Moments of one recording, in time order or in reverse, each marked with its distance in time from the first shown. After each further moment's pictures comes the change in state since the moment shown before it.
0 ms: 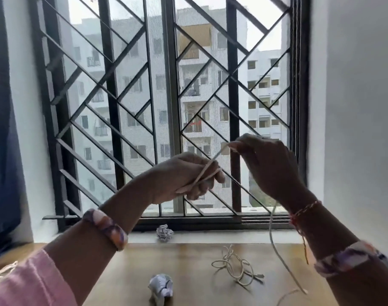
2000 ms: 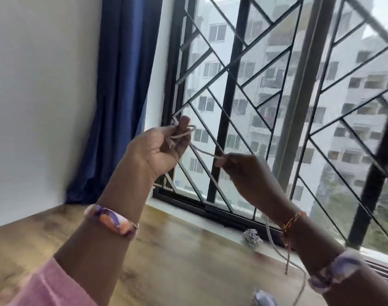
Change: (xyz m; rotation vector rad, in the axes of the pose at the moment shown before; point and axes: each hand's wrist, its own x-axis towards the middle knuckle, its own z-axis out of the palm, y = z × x) left_hand -0.208 0.001 -0.188 -1.028 1.063 0.295; right_hand 0.038 -0.224 0.209 0.627 -0.545 0.100
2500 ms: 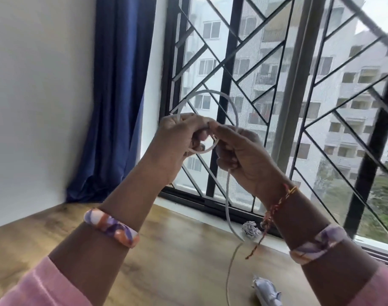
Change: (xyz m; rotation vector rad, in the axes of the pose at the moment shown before) left_hand -0.028 -0.026 0.007 0.811 -0.263 0.427; right_hand 0.000 -0.052 -0.010 1.102 -0.178 0.189
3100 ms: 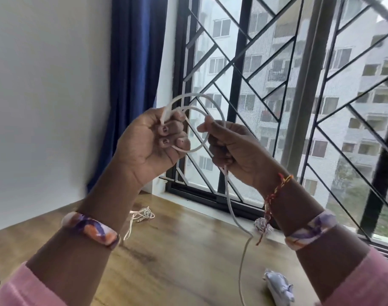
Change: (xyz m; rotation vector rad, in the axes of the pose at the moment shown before) left_hand -0.024 0.021 -0.041 -0.626 -0.155 -0.239; right_hand -0.002 -0.002 0.022 0.033 -0.129 0.076
